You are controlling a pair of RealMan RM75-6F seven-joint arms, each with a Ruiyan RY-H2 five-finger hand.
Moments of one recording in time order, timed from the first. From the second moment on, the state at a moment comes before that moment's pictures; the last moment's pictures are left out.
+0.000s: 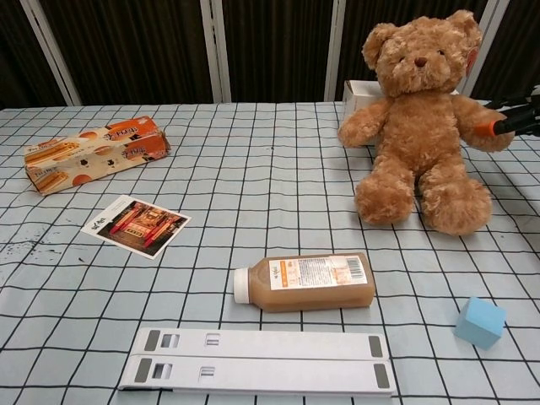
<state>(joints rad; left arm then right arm) -0.06 -1.11 -0.08 -1.72 1.32 1.48 0.32 0.69 -1.48 0.38 -0.96 -0.91 0.53 0.69</state>
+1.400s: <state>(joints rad) -0.07 -1.11 -0.08 -1.73 1.31 1.48 0.34 0.68 -1.51 0.42 -0.92 -0.99 0.52 0.69</state>
